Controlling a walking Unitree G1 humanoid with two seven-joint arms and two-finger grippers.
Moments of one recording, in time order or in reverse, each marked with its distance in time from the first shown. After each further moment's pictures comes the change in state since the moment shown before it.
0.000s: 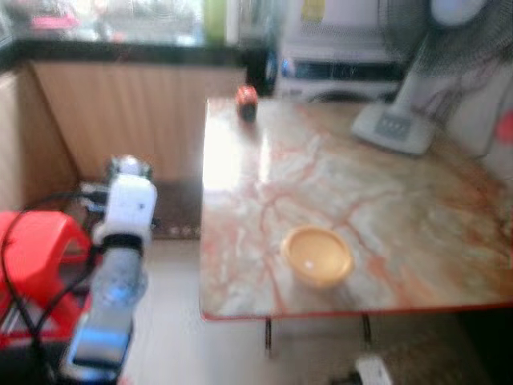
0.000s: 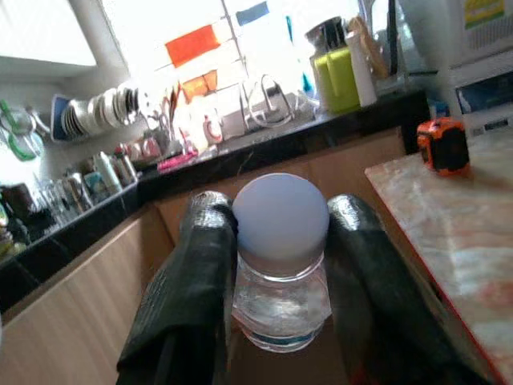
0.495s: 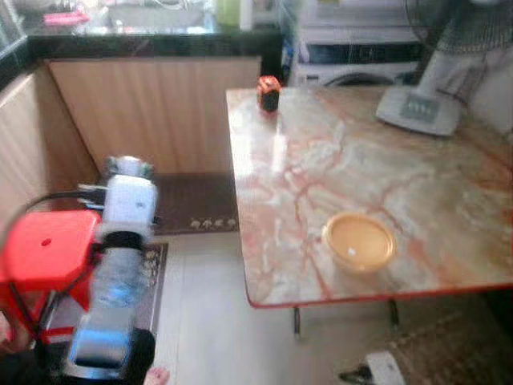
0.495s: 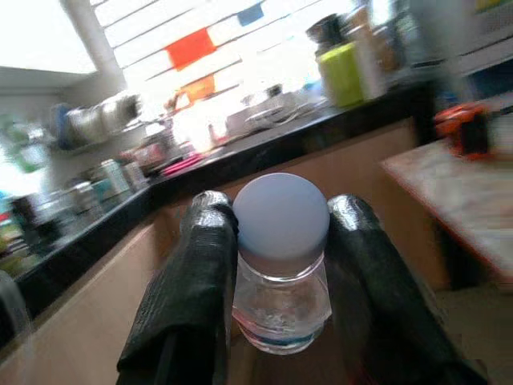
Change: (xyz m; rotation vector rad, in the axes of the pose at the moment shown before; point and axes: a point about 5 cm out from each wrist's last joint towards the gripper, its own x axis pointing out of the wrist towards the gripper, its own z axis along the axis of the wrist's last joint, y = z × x) left arm -0.001 -0.006 0.005 -0.036 -0.034 -0.030; right arm -0.003 -0.015 0.002 0.007 0.003 -0.057
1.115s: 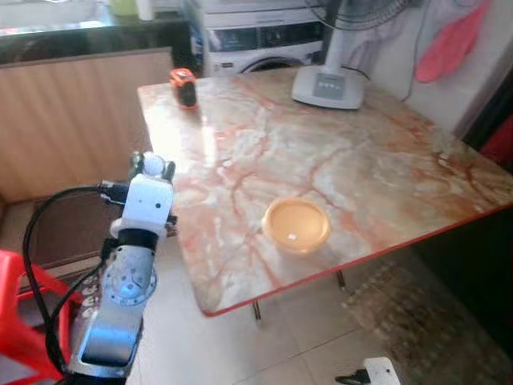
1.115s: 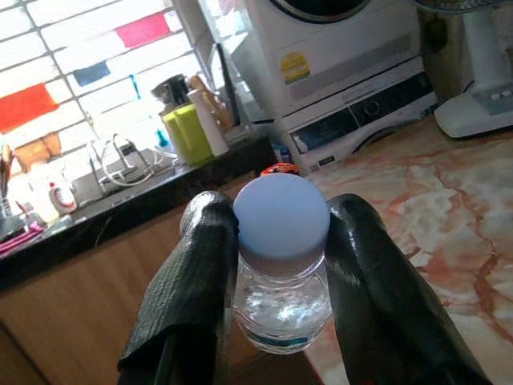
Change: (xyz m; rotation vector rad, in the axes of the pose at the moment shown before) left arm 0.002 -0.005 0.007 0.033 -0.050 -0.068; right arm 0.002 0.009 0.002 0.015 0.001 0.020
